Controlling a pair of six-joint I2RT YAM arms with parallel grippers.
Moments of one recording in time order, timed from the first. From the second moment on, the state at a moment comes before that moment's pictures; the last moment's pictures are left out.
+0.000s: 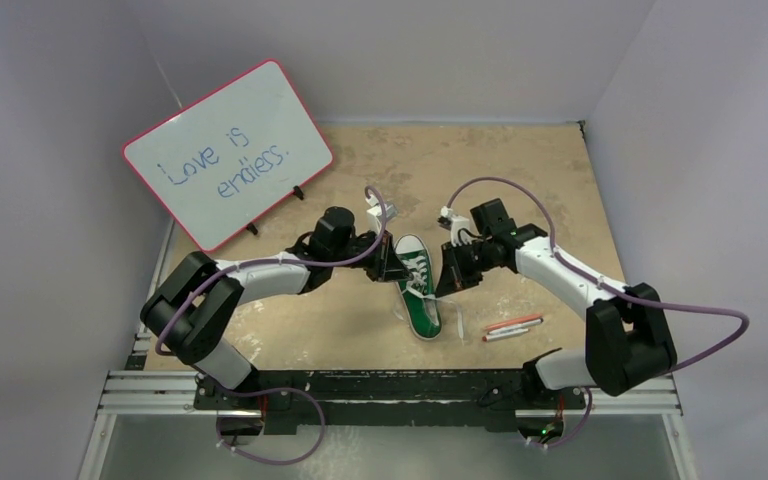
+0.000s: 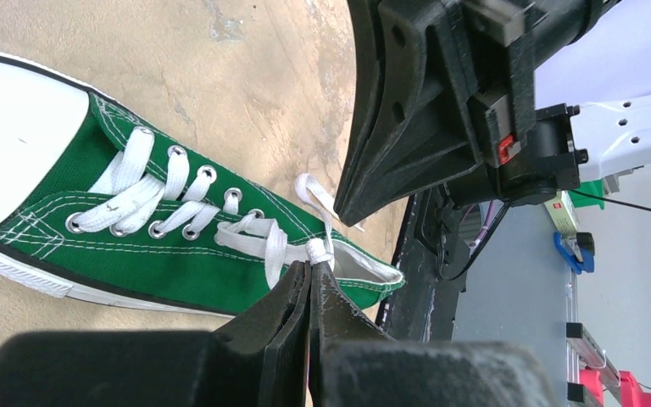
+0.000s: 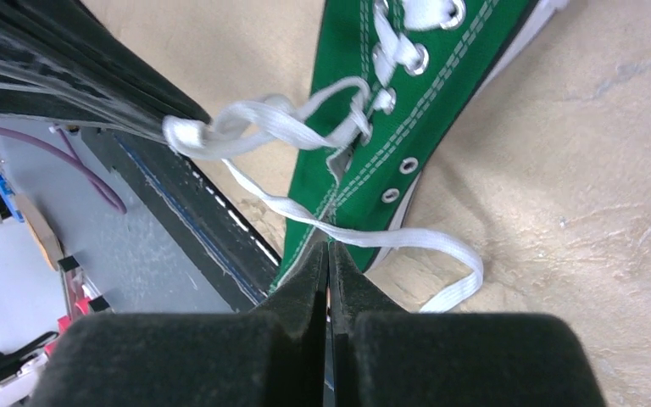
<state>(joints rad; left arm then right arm) -0.67 1.58 0.74 0.43 0.71 -0.52 0.40 1.38 0.83 -0.61 -0.62 0.15</state>
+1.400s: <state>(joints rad) -0.67 1.57 0.73 0.46 0.68 -0.54 0.38 1.42 0.89 -0.69 -0.71 0.12</state>
